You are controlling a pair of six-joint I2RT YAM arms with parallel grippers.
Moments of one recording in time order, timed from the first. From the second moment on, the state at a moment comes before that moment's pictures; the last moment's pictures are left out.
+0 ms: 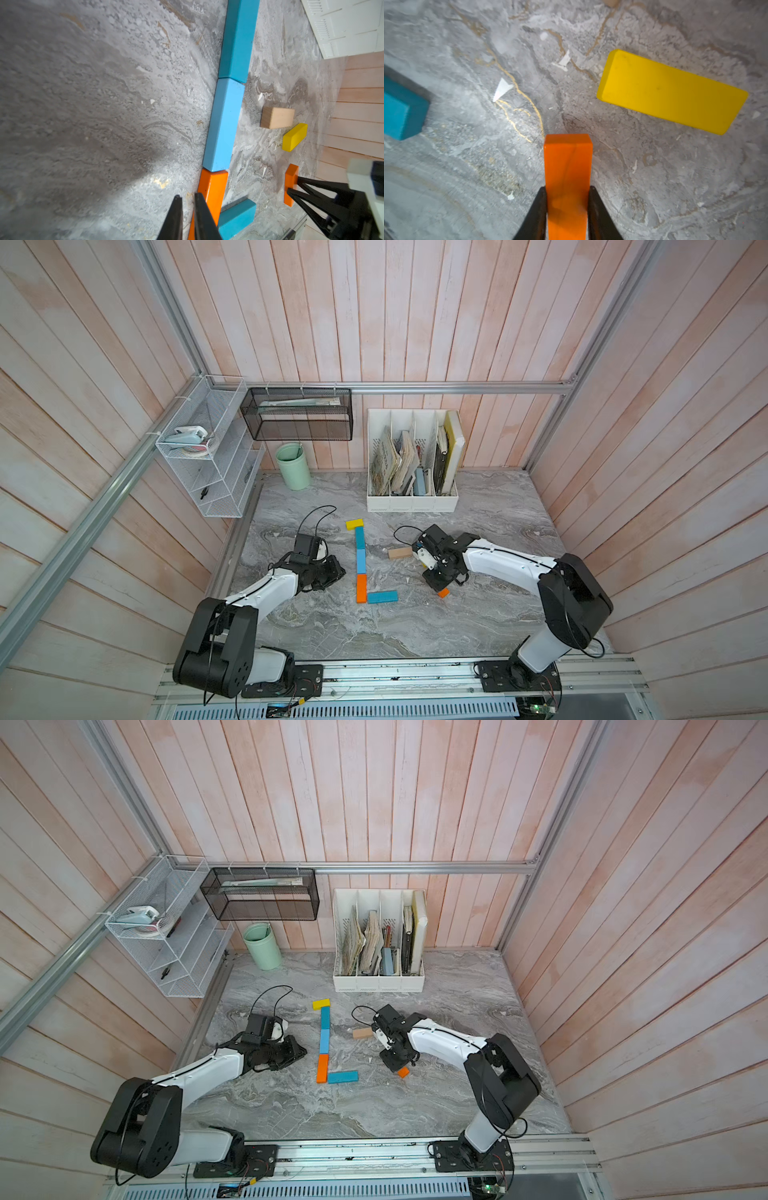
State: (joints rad) left arm -0.23 1.37 0.59 -0.24 0.42 -0.65; right arm 0.72 1.62 1.02 -0.77 0.00 0.00
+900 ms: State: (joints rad) left arm -0.23 1.37 0.60 -0.24 0.42 -0.65; right arm 0.78 1.71 1.21 -0.95 -0.11 -1.01
